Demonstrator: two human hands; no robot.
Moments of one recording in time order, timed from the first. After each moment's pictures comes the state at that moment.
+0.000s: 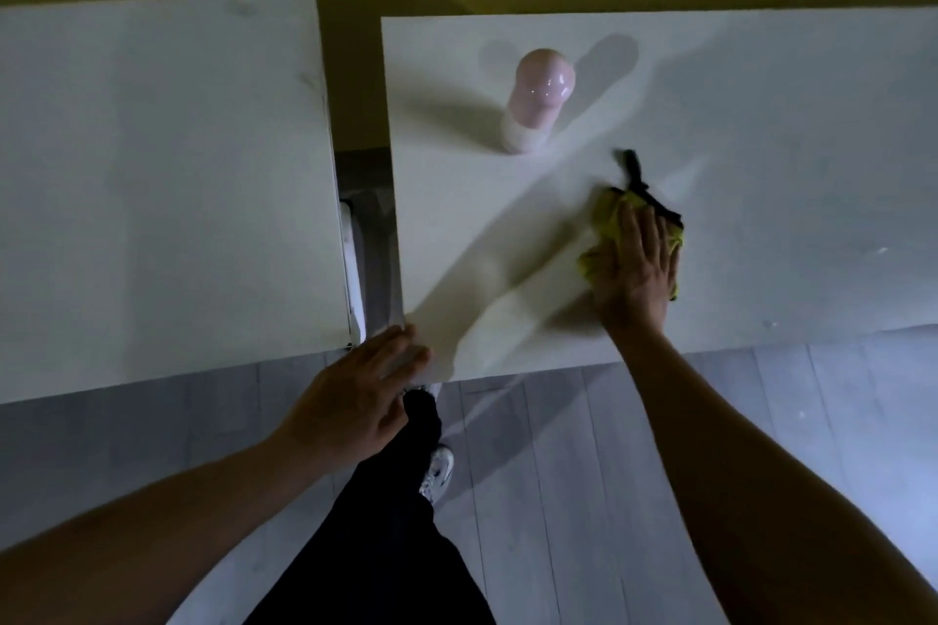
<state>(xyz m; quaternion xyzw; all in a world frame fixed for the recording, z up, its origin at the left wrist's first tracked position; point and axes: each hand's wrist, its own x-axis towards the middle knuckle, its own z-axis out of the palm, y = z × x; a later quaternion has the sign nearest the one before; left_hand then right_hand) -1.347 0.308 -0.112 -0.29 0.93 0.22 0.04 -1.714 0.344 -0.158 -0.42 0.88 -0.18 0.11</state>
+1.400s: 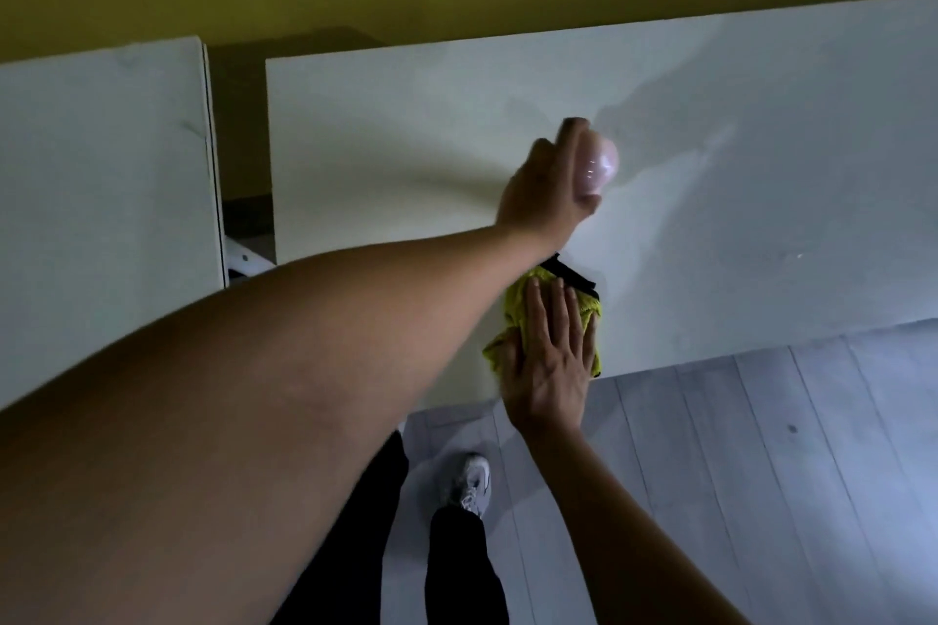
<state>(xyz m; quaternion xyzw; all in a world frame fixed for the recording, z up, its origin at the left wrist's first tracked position) -1.749 0.240 -0.077 -0.42 0.82 0.37 -0.15 -1.714 0.418 -0.166 -0.45 0.87 -0.19 0.09</state>
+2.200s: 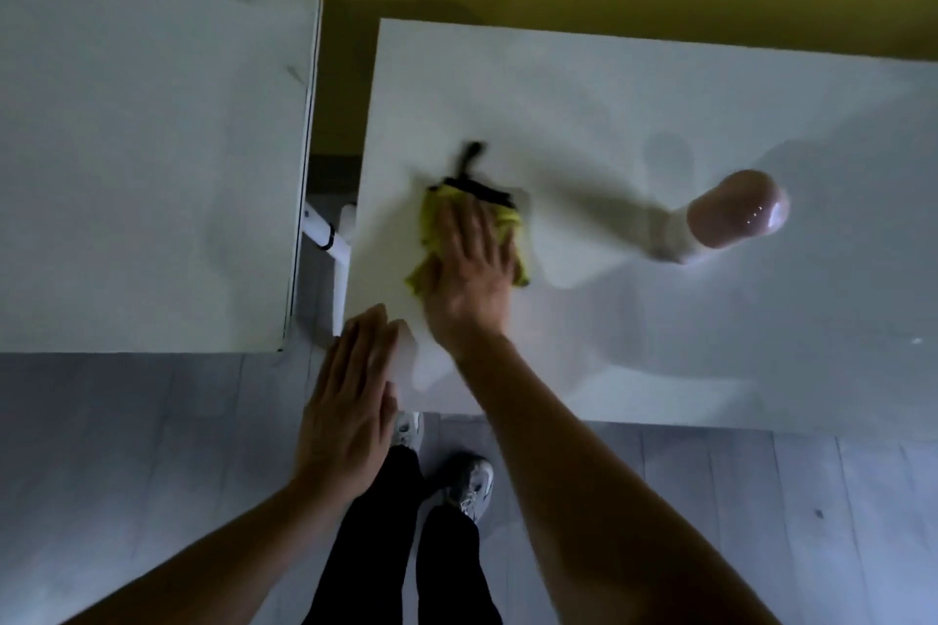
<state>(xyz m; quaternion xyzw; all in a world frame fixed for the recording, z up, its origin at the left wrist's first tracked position) -1.437 0.363 -0.176 -0.53 0.83 0.16 -0.06 -1.616 0.267 -0.164 -0.60 0.75 -0.21 0.16</state>
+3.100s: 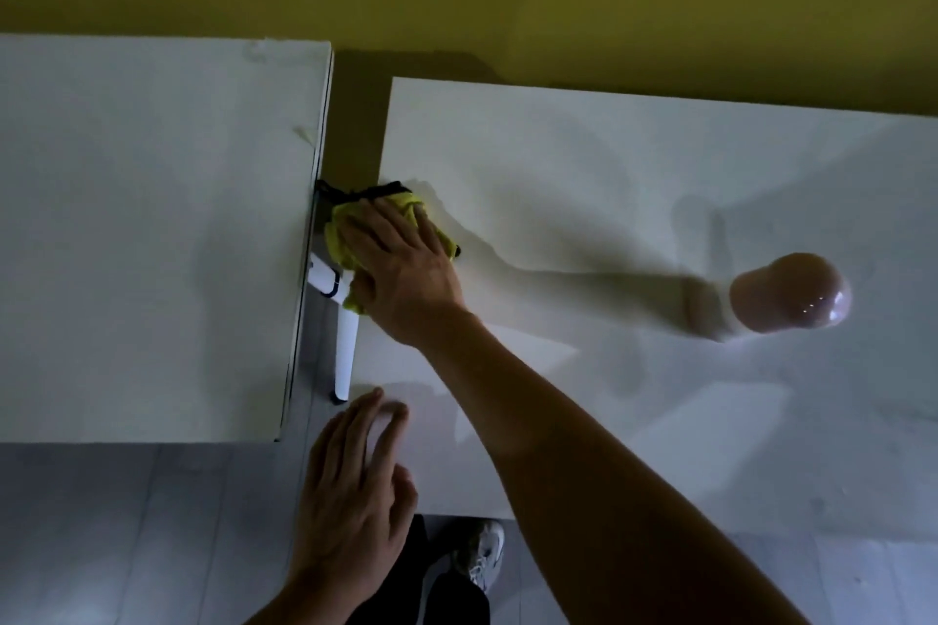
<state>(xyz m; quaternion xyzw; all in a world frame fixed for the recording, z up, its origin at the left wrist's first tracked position) -1.440 0.347 -0.170 -0.55 0.82 0.12 -0.06 -1.585 0.157 -0.162 -0.78 0.59 -0.16 0.13</state>
